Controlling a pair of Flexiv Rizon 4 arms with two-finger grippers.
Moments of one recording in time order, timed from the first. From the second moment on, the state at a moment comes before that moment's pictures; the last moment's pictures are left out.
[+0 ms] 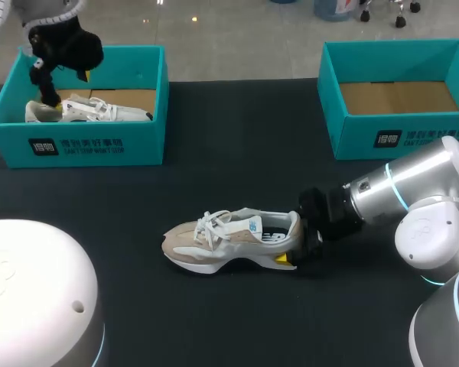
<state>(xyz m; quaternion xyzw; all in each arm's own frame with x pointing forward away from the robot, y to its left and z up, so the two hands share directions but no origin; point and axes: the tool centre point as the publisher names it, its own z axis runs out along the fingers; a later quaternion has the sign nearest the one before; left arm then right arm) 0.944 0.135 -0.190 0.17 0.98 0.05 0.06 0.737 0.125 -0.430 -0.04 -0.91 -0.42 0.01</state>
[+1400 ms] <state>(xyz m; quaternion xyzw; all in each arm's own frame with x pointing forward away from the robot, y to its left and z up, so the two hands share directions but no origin) 0.929 0.103 -0.194 -0.10 0.99 -0.03 0.08 0.737 0.125 -0.430 -0.04 -0.91 -0.42 0.01</state>
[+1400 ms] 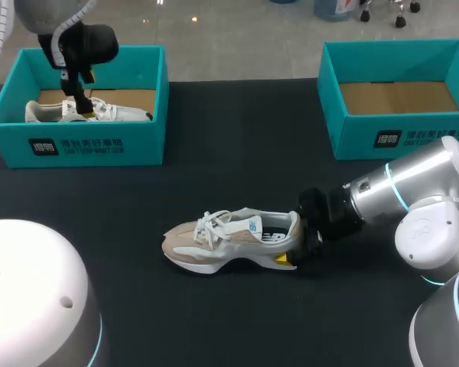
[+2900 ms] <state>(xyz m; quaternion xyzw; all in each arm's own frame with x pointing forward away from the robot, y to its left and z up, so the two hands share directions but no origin) 0.789 -0.113 -0.248 -0.54 0.84 -0.06 0.06 0.737 0.125 -0.430 -0.04 -0.91 -0.42 0.01</state>
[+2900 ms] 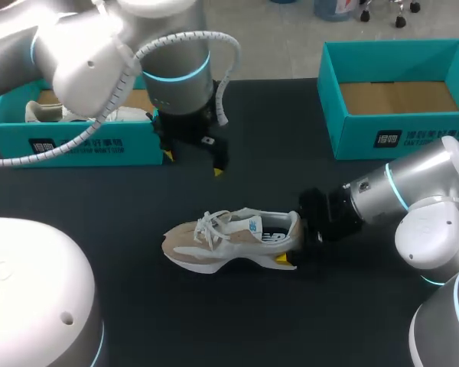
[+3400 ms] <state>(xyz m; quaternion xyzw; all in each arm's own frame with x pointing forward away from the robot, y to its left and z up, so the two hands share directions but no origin) 0.784 -0.148 -0.272 -0.54 0.84 -0.03 0.06 0.737 0.125 -0.430 -0.04 -0.91 -0.42 0.01</state>
